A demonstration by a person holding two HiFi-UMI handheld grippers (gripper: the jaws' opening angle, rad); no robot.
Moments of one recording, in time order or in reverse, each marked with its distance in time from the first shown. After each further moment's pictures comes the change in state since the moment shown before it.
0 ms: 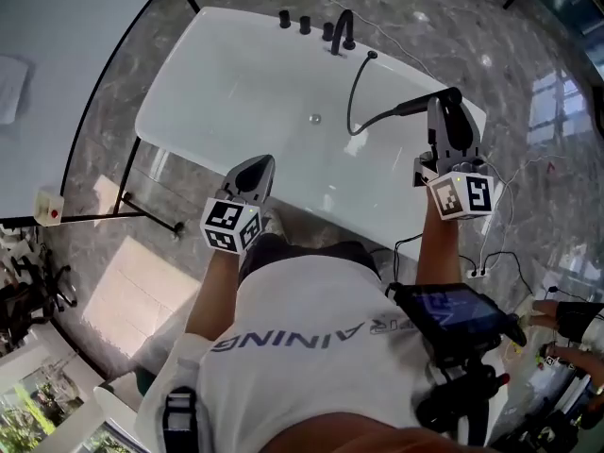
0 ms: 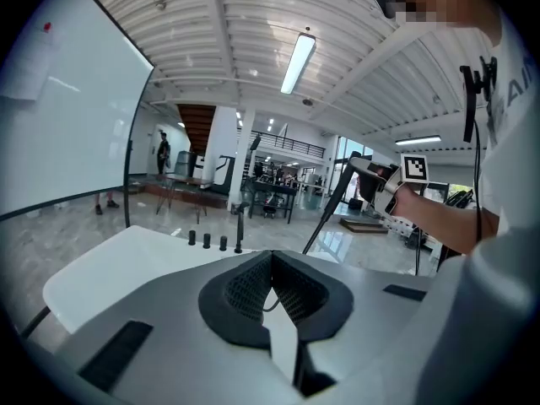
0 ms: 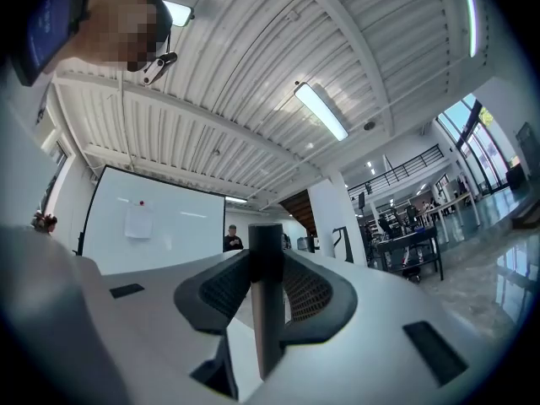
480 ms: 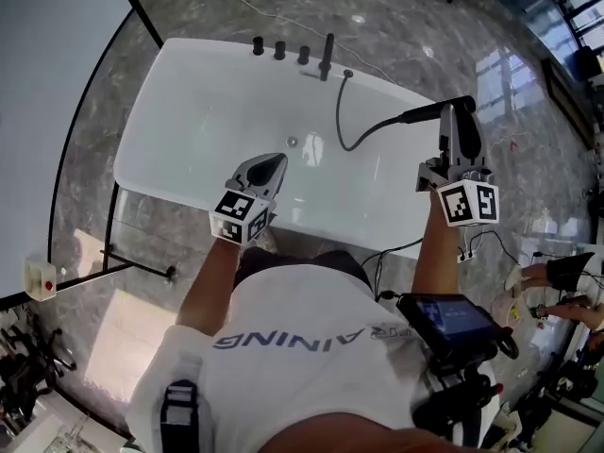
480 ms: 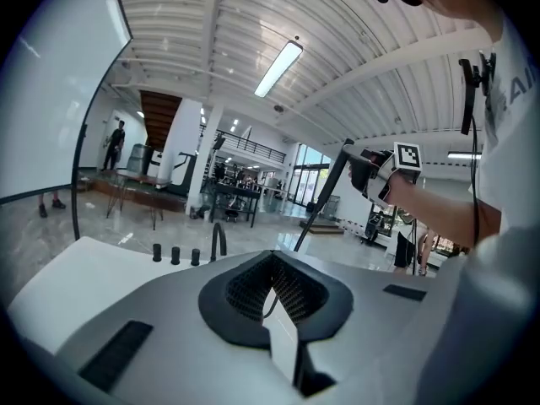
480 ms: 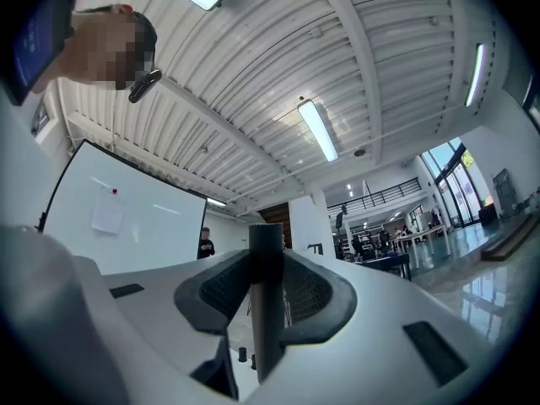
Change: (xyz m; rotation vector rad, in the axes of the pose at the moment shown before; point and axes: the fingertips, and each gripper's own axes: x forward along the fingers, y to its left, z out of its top) left arm 0.047 0.067 0.043 0.053 -0.006 -0.312; right arm 0.048 0.046 0.051 -0.100 -0.058 -0.194
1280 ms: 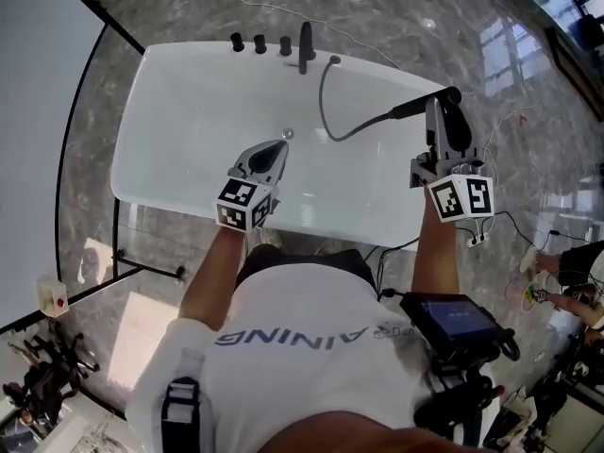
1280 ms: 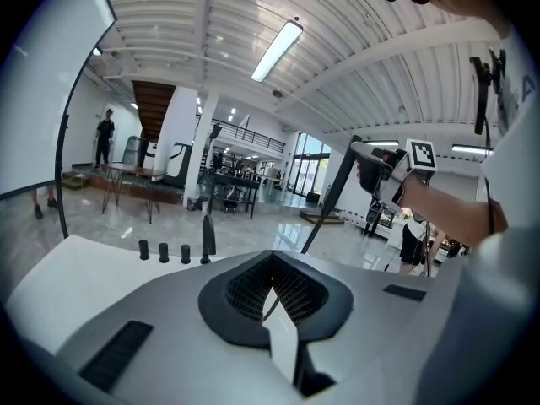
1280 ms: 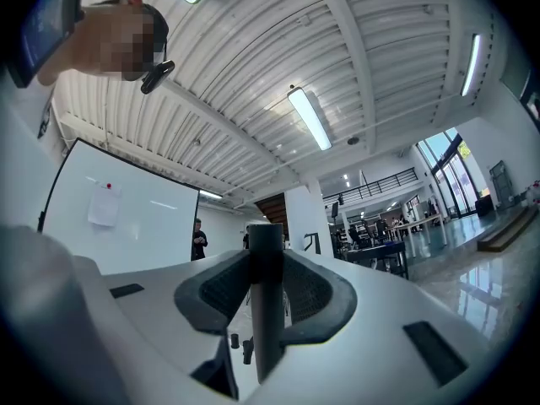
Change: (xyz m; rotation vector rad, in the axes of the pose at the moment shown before) left arm 0.094 -0.006 -0.002 0.011 0.073 -0.005; right arm 0.004 -0.063 -0.046 0.023 0.063 -0.008
